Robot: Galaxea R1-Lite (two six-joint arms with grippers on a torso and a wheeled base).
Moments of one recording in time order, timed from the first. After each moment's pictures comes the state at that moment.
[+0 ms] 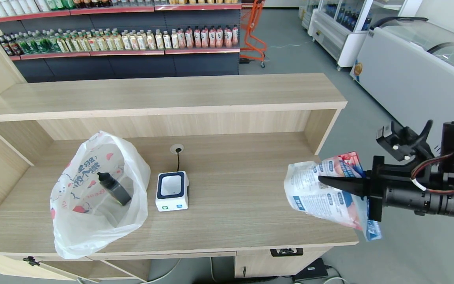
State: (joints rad) left arm 0.00 0.00 0.00 0.00 0.01 0.00; right arm 0.25 1.48 -0.63 -0.53 0.62 -0.37
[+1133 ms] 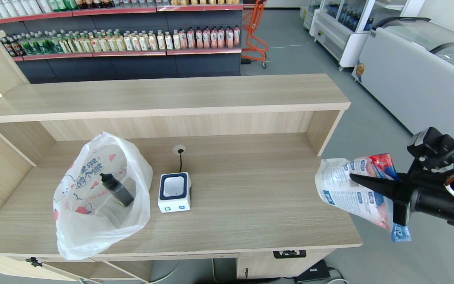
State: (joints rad) left arm 0.00 0.00 0.00 0.00 0.01 0.00; right arm 0.19 1.35 -0.53 -0.56 0.44 -0.45
